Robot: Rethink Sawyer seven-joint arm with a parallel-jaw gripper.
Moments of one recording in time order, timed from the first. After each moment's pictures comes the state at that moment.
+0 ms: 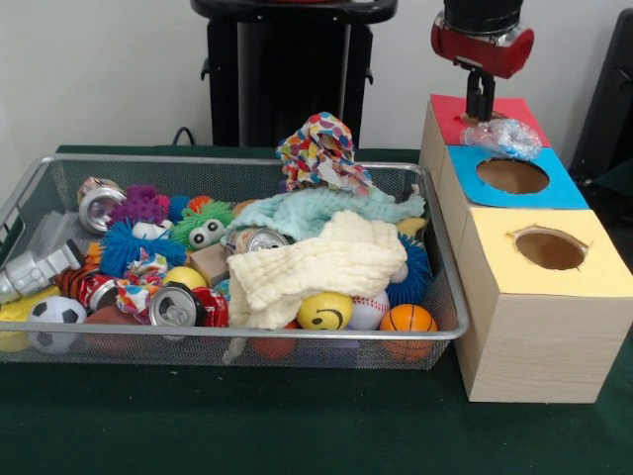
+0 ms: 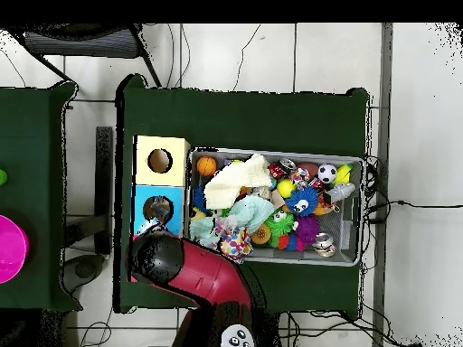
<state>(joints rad) 0.08 -0.80 -0.10 2.04 0.47 0.49 2.14</state>
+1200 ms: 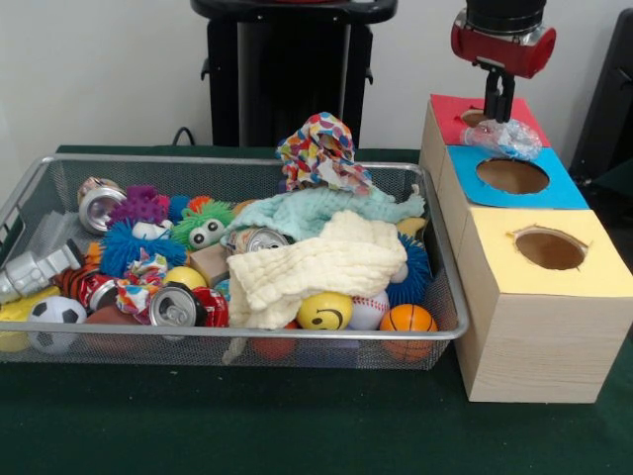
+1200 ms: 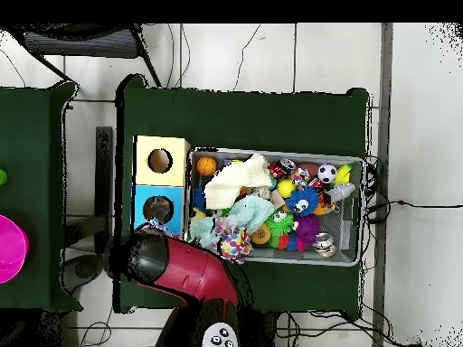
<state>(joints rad) 0.14 -0.79 -0.13 2.00 0.47 0.50 2.14</state>
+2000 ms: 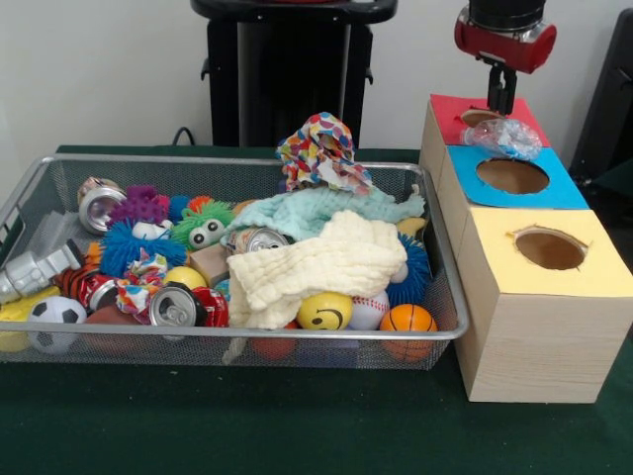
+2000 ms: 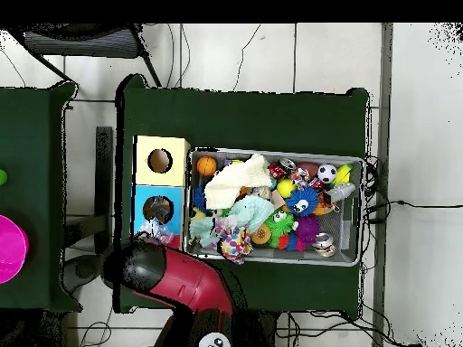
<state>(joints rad) 0.16 -0.80 -0.13 2.06 0.53 0.50 2.14</state>
